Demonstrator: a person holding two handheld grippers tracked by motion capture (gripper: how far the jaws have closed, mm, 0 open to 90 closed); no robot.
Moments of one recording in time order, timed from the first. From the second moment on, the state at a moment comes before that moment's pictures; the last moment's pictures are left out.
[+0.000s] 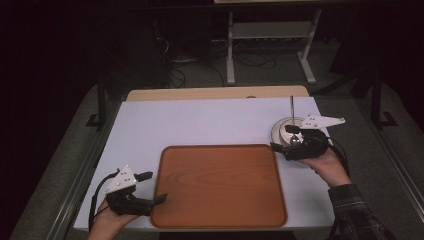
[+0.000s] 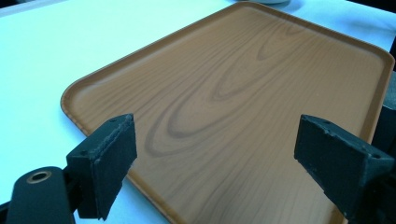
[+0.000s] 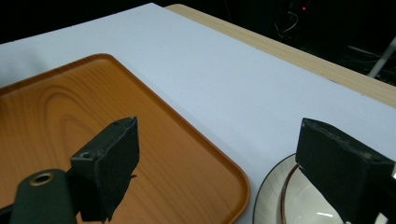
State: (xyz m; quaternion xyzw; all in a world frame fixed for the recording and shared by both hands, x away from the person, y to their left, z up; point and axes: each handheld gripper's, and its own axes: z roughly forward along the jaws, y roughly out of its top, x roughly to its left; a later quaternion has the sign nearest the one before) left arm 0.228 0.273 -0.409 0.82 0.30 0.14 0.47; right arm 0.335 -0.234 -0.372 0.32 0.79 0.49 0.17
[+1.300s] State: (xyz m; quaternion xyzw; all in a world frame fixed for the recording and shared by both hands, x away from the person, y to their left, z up) left arm 0.229 0.274 -0.409 0.81 0.30 0.14 0.47; right arm 0.408 -0.249 -0.364 0.40 0.79 0.42 0.20
